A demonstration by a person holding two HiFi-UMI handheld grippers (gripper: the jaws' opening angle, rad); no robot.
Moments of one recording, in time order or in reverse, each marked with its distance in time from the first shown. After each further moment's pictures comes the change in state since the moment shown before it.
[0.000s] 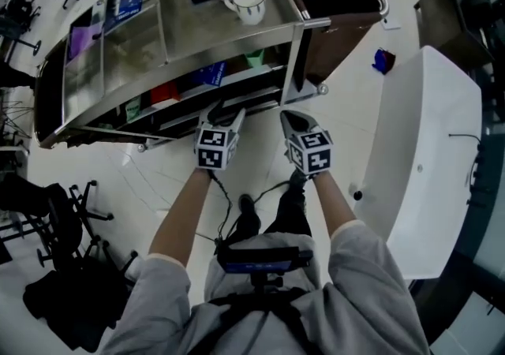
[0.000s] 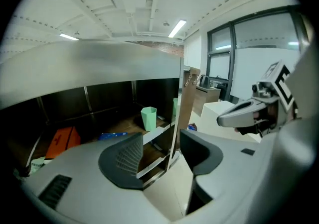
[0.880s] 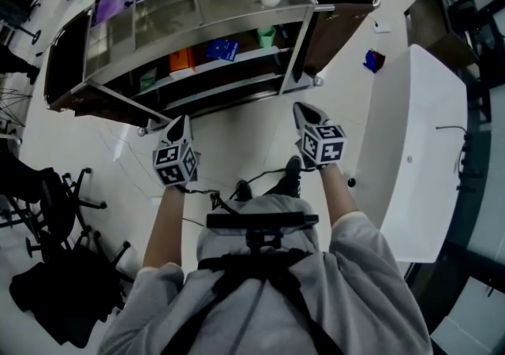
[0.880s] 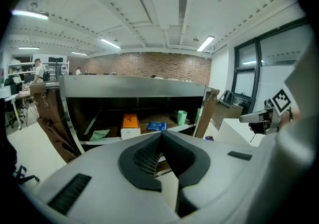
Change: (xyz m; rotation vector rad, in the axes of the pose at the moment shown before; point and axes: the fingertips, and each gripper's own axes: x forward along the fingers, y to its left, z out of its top) left arm -0.231 0.092 -0.070 -0.224 -0.098 0.245; right arm -0.090 0.071 -0.017 0.027 -0.082 -0.065
